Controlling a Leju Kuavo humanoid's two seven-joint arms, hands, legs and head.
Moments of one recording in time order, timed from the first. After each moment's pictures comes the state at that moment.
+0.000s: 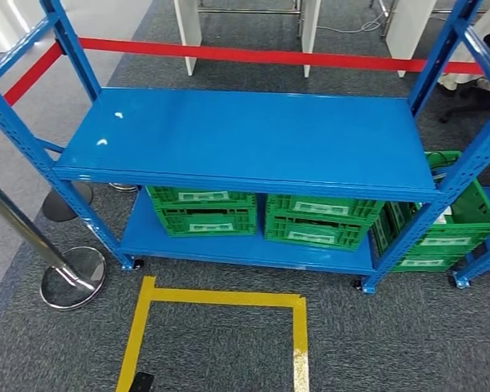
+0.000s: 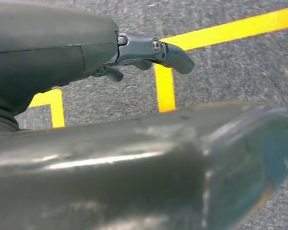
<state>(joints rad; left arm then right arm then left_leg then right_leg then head) -0.03 -0.14 -0.32 -0.17 0.15 0.49 -0.27 -0.03 0.12 -0.31 -0.19 0.76 -0.12 0.05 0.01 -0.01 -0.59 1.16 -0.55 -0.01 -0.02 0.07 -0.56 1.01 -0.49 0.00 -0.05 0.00</state>
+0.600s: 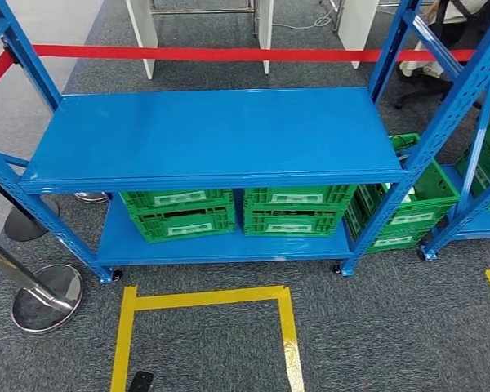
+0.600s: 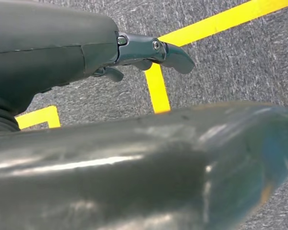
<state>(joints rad) -0.03 -0.14 -0.32 -0.17 0.17 0.49 -0.26 -0.03 0.12 -0.31 -0.19 0.78 -0.12 0.06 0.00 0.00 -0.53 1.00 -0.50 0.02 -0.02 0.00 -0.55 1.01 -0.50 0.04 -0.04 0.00</state>
